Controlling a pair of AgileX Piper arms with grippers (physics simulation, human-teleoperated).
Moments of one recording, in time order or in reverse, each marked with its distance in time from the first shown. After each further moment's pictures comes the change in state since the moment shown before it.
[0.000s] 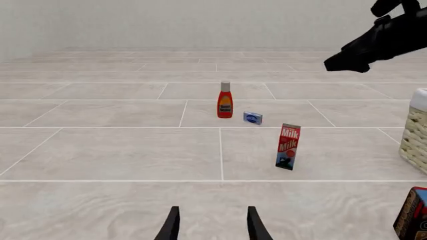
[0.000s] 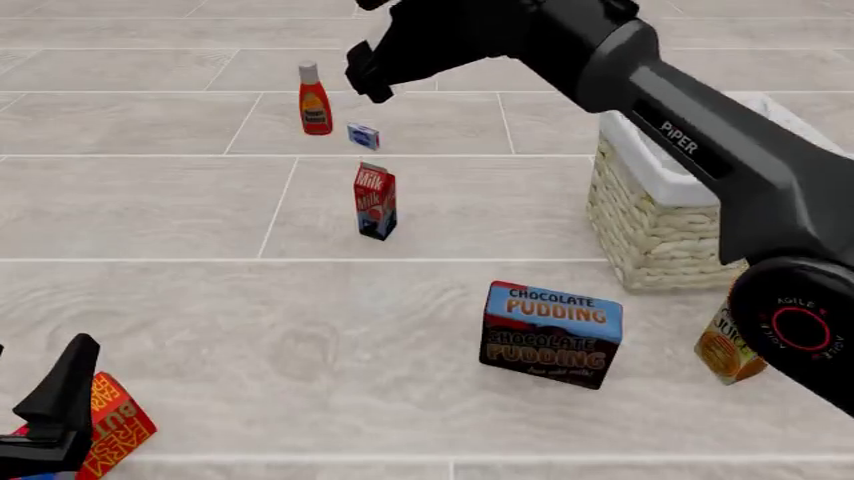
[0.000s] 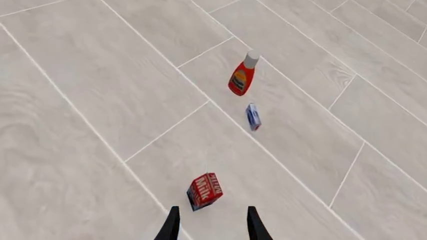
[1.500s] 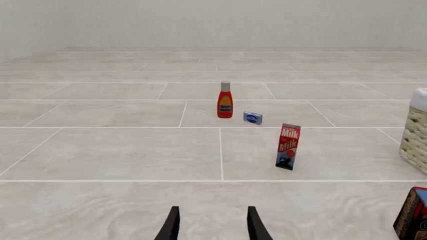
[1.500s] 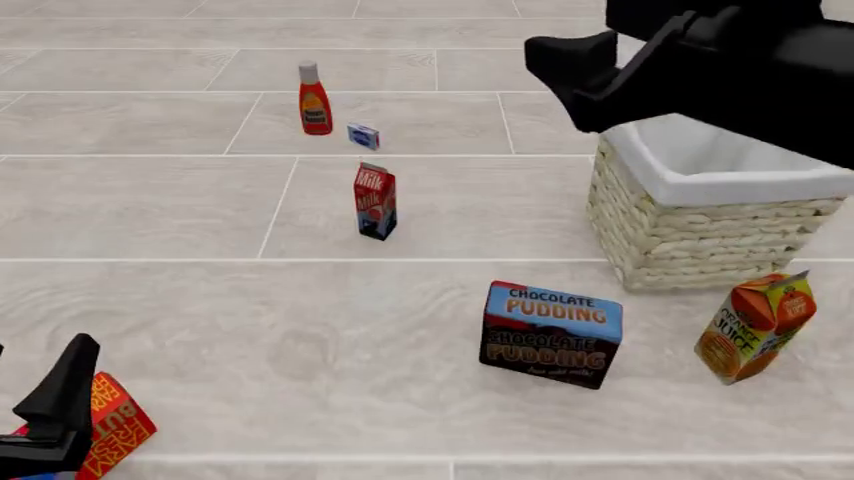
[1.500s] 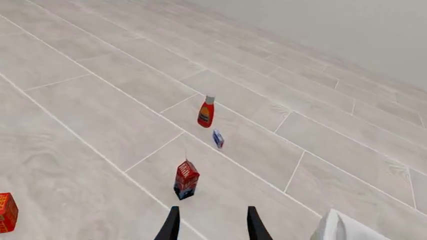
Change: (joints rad) left arm 0.000 0.000 0.000 0.000 0.000; right arm -0.064 -0.963 1.077 -0.489 0.049
